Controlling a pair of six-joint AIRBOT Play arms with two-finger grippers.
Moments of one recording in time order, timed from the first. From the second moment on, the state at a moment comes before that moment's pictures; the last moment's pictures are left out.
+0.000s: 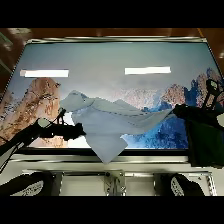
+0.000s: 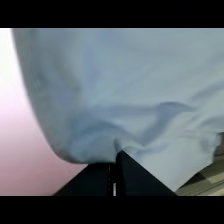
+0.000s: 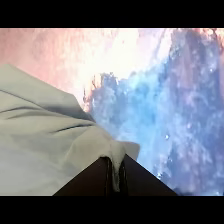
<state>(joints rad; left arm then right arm) -0.18 -1.20 0.55 0.66 -0.79 -1.43 -0.27 -0.83 0.77 -1.09 0.96 1.30</state>
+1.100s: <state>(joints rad) 0.16 -0.55 1.92 1.23 -1.26 -1.46 -0.27 -0.55 1.69 -1.32 1.15 1.30</state>
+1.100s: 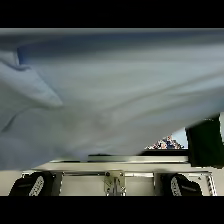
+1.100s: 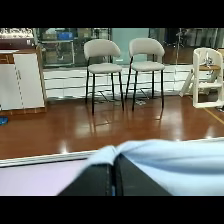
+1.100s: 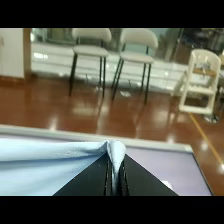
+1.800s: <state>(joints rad) 0.17 -0.73 1.26 1.23 -1.26 -1.49 -0.25 -0.98 1.47 -1.36 1.44 1.39</state>
